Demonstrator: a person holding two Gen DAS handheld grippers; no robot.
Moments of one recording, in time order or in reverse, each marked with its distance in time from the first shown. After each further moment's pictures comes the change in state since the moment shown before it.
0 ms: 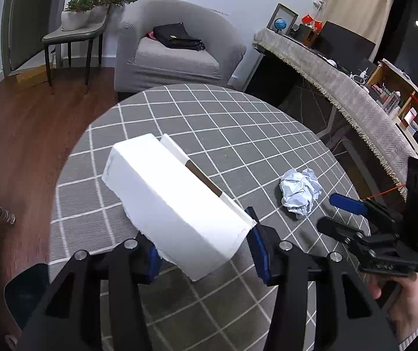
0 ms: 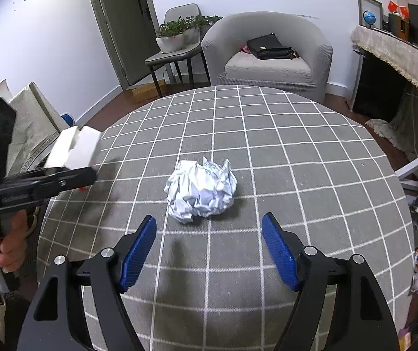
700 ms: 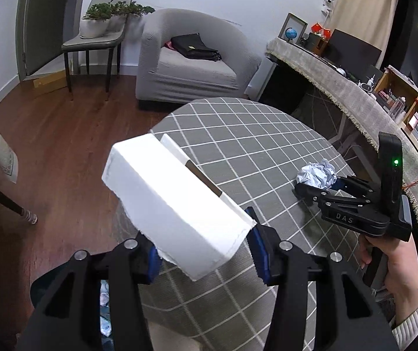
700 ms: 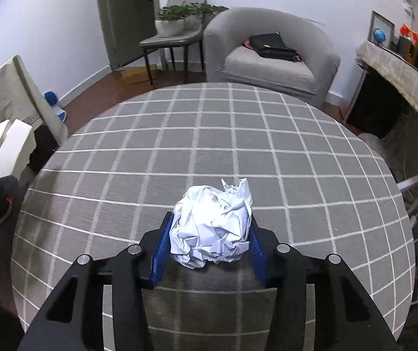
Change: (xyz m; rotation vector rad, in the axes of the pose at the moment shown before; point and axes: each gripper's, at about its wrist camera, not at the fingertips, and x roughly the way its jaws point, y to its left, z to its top) left arm -0.054 0.041 -0.010 -0.005 -0.039 0.065; right arm 0.045 0.046 0.027 -0.104 0.041 -0.094
